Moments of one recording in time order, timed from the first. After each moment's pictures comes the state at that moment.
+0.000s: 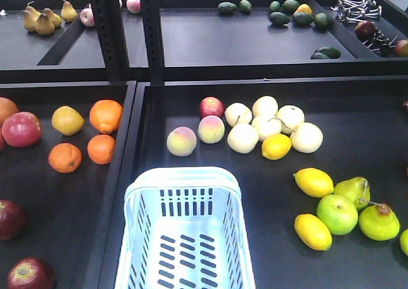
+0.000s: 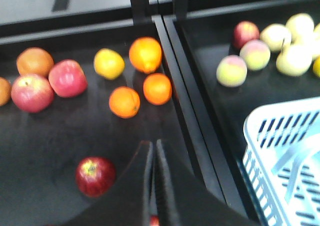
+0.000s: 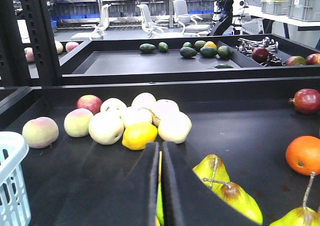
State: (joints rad) left arm -0.10 0.74 -0.95 0.00 0.88 0.03; right arm 0.03 -0.02 0.03 -0.08 0.14 0.08
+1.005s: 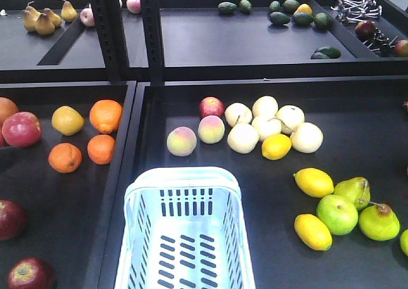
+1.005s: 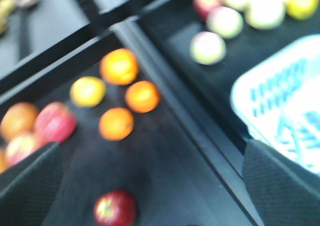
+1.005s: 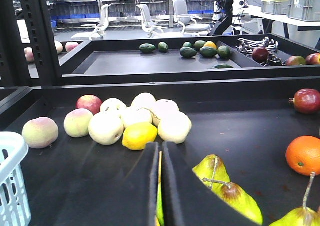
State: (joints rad) left arm -0.29 0.88 -0.99 -0.01 0.83 0.40; right arm 0.03 -0.02 0.03 -0.08 0.14 0.08
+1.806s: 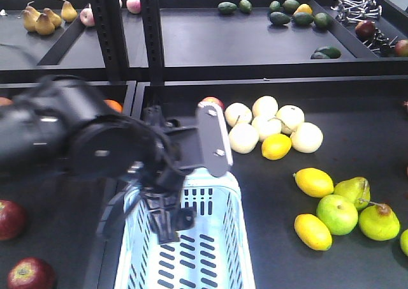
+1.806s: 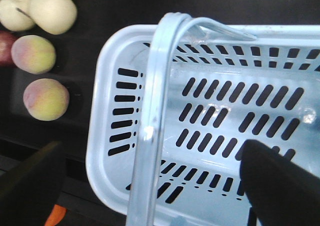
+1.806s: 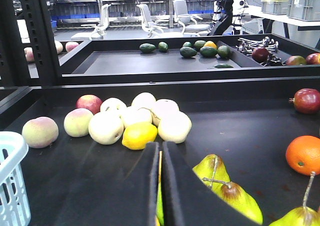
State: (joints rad) left arm -0.83 1.60 -1.31 0.13 0.86 0.59; right arm 0.03 -0.02 0.03 -0.08 0.14 0.08
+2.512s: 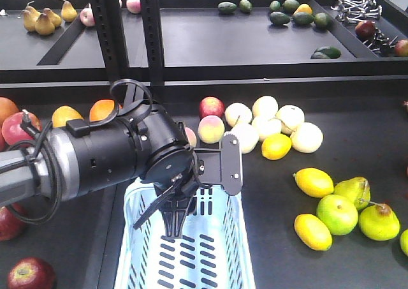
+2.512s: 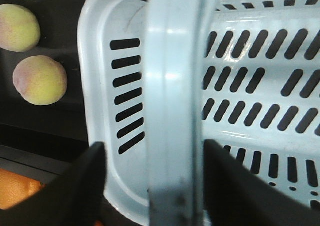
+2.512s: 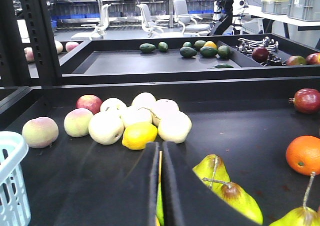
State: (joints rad) left arm -0.83 1.80 -1.38 0.32 0.90 0.58; right arm 0.03 -0.02 0.03 -0.08 0.14 0.08
